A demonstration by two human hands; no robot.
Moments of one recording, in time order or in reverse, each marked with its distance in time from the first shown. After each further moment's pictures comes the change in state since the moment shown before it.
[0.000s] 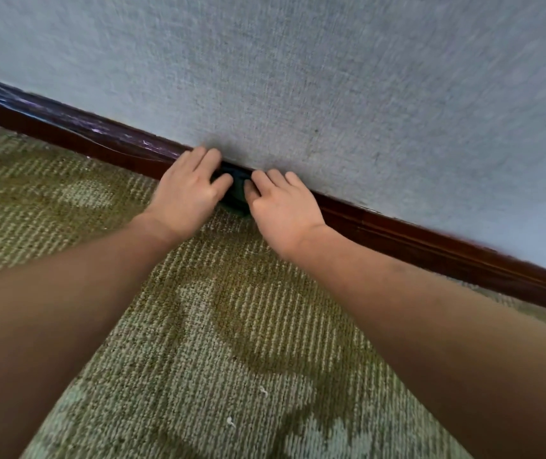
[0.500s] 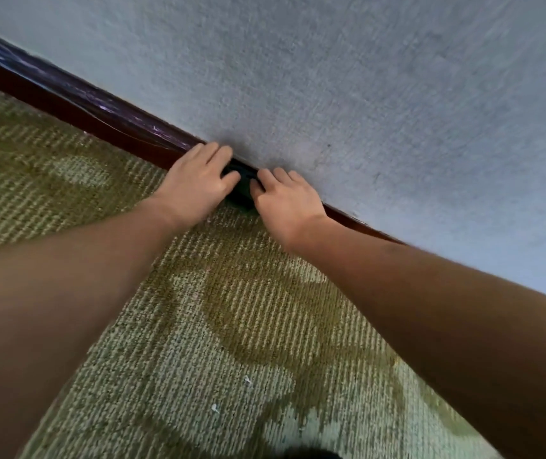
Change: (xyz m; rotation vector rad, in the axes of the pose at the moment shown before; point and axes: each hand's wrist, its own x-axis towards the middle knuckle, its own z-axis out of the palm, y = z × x) left_hand 0.000 -0.001 -0.010 -0.010 -0.049 -0.016; right_hand 0.007 0.000 -0.019 -0.079 -0.123 -0.024
